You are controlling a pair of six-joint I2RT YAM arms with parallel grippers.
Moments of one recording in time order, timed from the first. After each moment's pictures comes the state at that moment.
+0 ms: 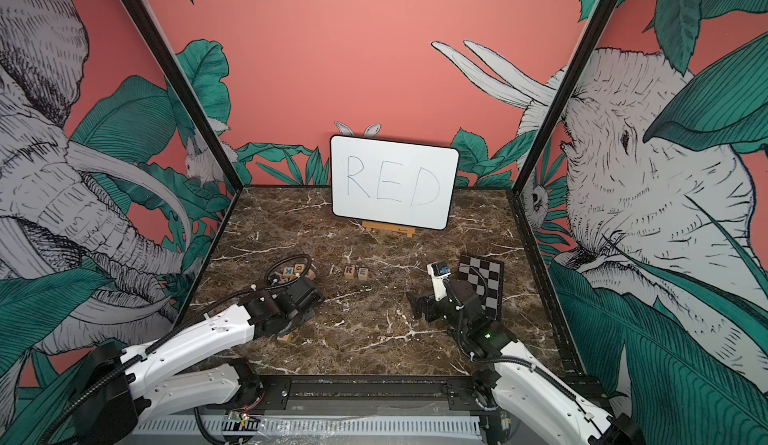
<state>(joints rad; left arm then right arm) -0.86 1.09 0.66 -0.84 -0.35 -1.40 0.60 0.71 0.34 -0.13 -0.02 0.23</state>
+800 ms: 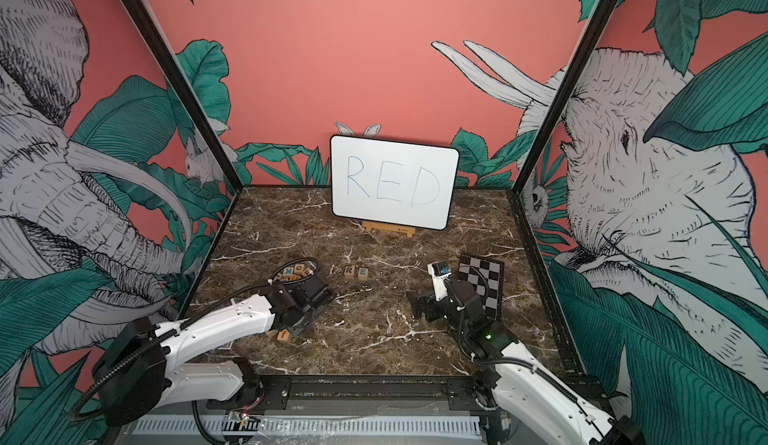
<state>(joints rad) -0.85 1.25 0.68 -0.78 -0.33 -1.62 0.60 0.69 0.34 -0.13 -0.02 0.23</state>
